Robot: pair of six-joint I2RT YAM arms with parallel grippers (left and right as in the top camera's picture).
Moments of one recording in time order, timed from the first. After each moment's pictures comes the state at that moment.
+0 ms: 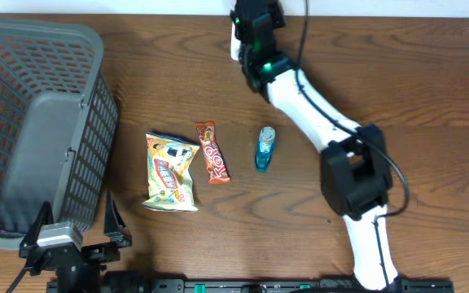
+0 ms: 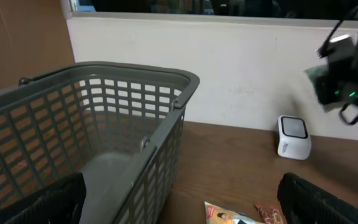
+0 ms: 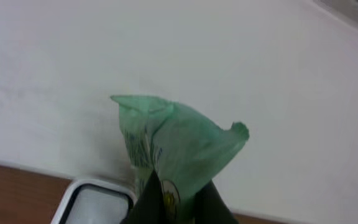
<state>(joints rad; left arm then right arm) 0.02 0.00 0.72 -0.75 -0.11 -0.05 0.53 2.29 1.93 0.22 0.63 -0.31</state>
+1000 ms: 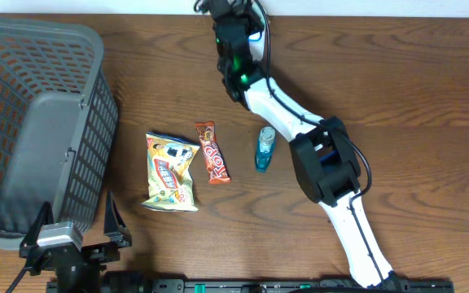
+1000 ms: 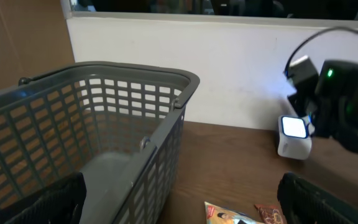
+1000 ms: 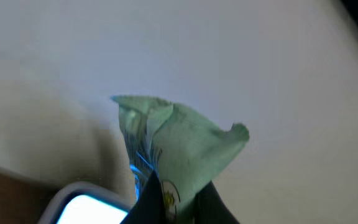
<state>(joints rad) 0.02 0.00 0.72 -0.75 -0.11 -0.05 0.57 2.52 2.10 0.44 0.76 -0.66</state>
